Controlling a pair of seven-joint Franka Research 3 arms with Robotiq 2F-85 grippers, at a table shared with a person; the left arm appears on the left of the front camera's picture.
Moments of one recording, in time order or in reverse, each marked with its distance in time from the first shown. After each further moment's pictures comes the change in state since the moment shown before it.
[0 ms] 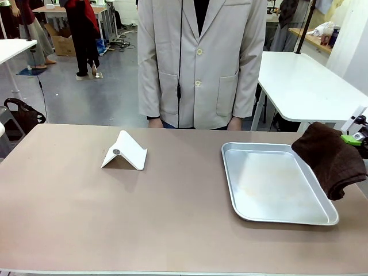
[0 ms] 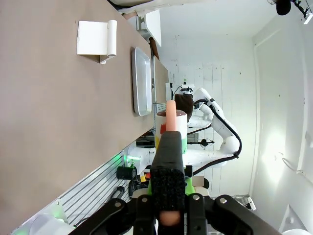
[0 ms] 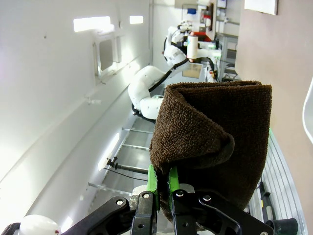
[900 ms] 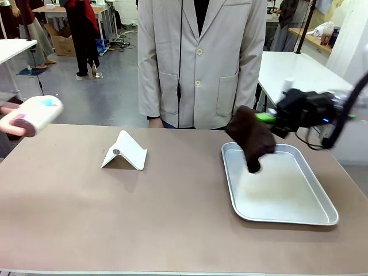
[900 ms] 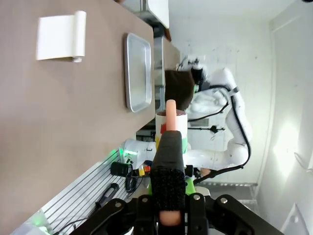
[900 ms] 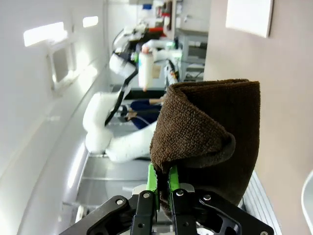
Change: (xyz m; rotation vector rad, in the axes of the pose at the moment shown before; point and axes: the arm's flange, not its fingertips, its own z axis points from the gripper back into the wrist) left arm 0.057 -0.086 -0.141 0.093 0.137 0.015; right arm 0.137 0.010 -0.161 -0.248 0.020 -0.058
